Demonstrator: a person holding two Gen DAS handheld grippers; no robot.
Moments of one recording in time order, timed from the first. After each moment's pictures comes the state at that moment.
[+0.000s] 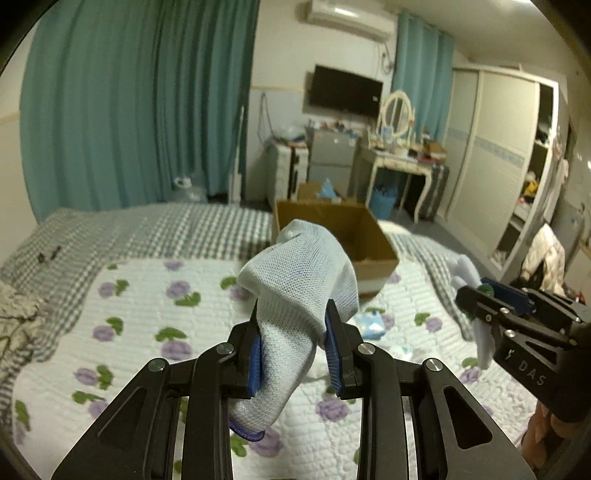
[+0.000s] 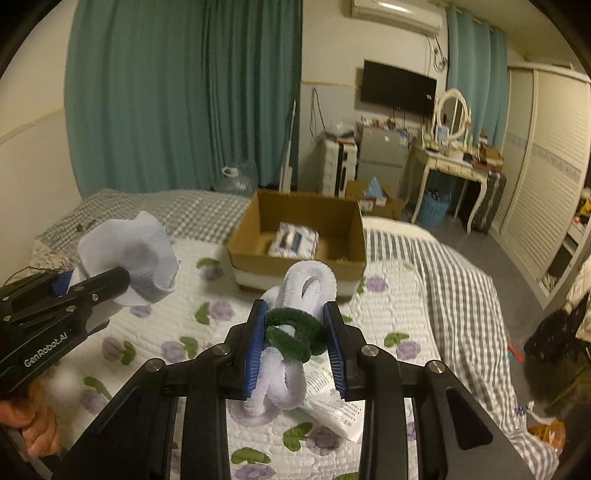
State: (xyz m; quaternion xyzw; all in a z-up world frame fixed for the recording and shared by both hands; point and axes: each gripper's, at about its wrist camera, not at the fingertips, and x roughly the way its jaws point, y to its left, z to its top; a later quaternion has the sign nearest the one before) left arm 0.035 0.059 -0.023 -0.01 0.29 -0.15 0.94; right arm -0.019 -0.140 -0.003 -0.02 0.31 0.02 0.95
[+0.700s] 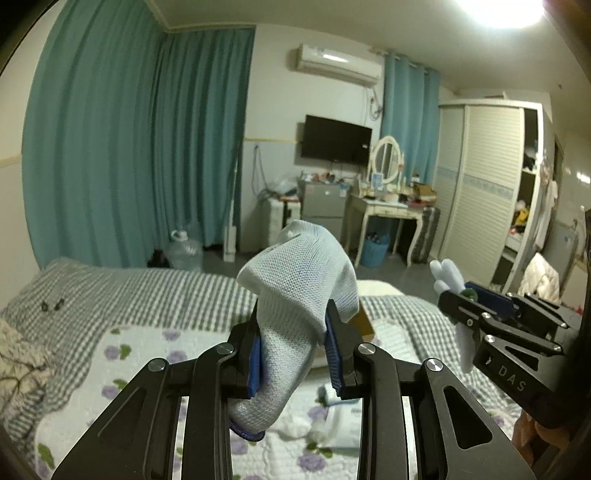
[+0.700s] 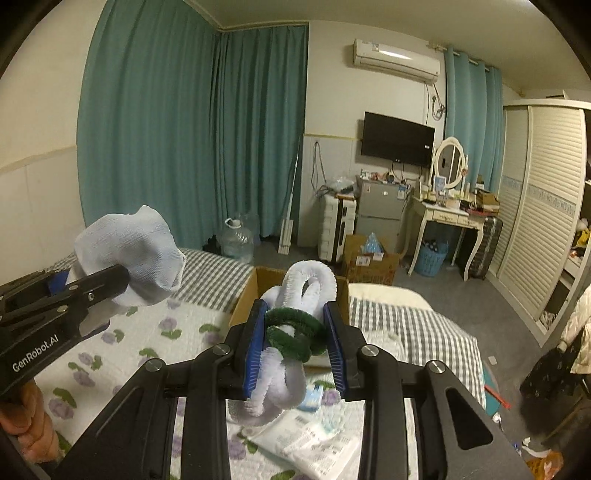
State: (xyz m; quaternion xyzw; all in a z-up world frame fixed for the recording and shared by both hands) left arm 0.044 0.046 0.042 -0.01 0.20 -0.16 0.97; right arm -0.017 -0.152 0.081 -0.03 0.22 0.02 0.97
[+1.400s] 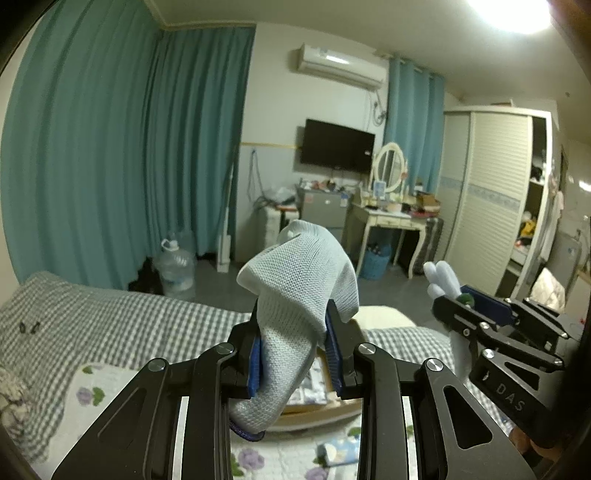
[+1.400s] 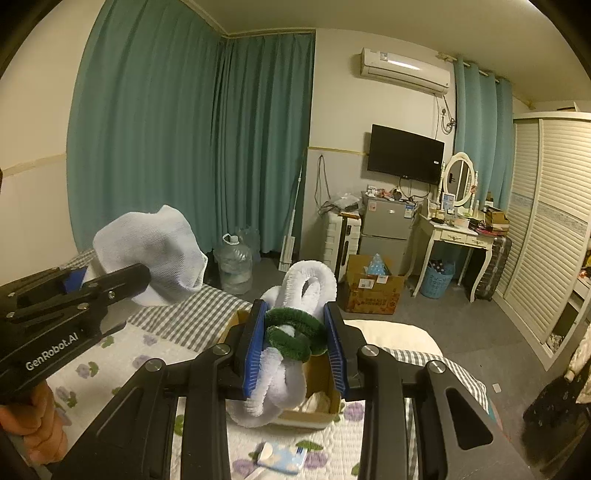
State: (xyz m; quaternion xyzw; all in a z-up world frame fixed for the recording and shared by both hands) left arm 0.152 0.017 0.041 -0.02 0.20 -0.16 0.97; right arm 0.100 -0.168 0.093 -0.04 0.20 0.04 0.98
